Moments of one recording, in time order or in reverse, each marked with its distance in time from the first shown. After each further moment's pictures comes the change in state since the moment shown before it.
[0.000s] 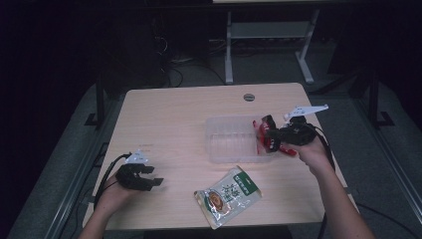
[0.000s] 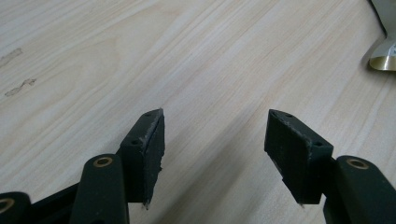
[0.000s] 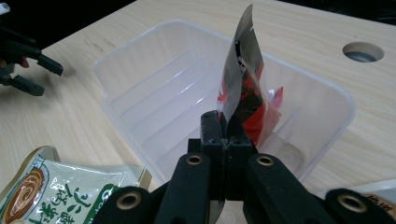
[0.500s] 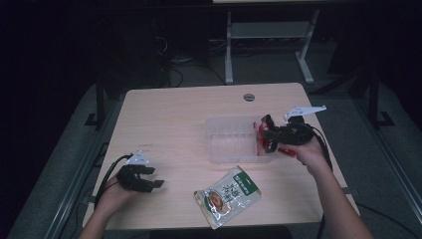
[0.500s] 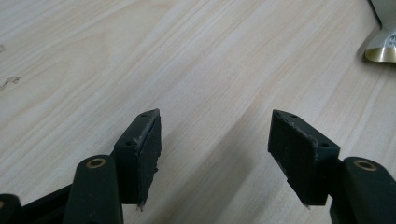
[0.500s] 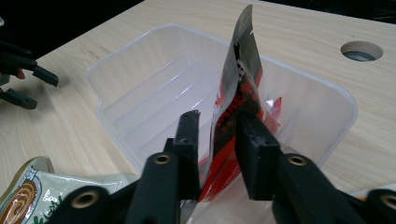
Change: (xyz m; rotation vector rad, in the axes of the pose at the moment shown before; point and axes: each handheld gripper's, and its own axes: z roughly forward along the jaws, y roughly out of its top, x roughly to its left) left arm 0.000 -0.002 0.002 0.017 -0.022 0.016; right arm -0.003 -0.002 0.007 -0.020 -0.006 0.032
